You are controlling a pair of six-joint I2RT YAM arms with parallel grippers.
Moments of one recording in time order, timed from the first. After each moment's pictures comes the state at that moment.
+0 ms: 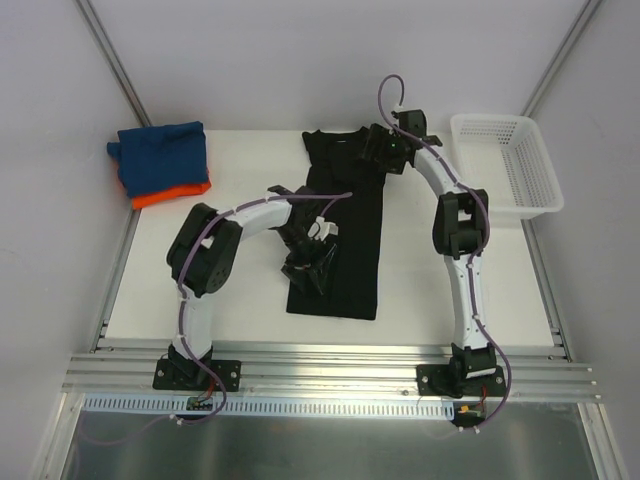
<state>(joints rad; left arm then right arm) -0.59 2.08 1.43 -1.02 0.69 -0.09 0.20 2.59 2.34 -0.51 -0.37 0.48</state>
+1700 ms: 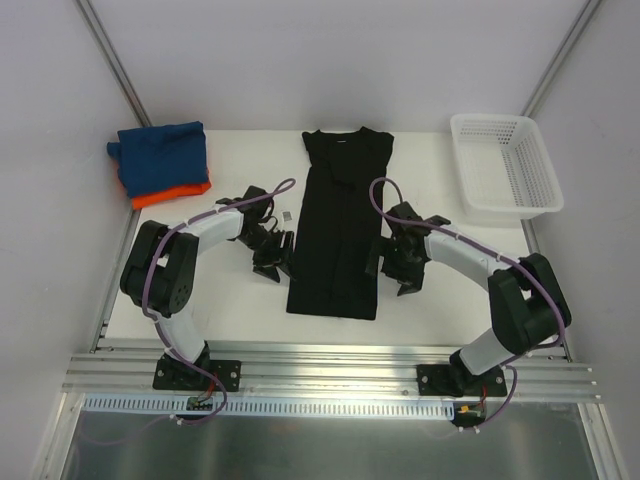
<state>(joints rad) -0.36 1.76 1.07 -0.70 0.56 -0.29 0.51 1.55 0.94 -0.75 -0.13 0.76</state>
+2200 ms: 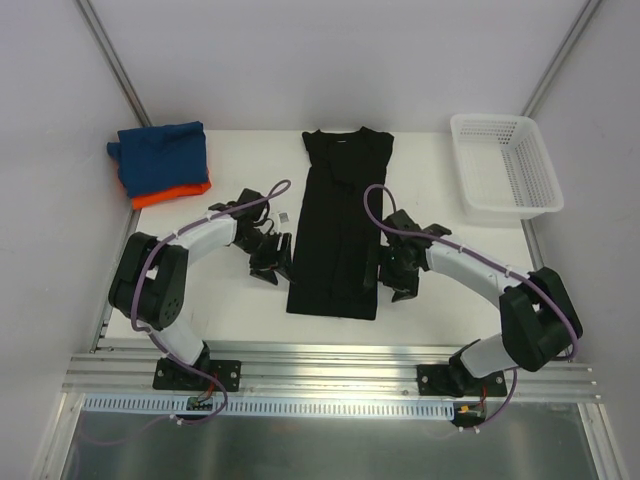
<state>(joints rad) -0.36 1.67 1.01 -0.69 0.57 -0.30 0.58 1.47 0.93 -0.75 -0.14 0.75</state>
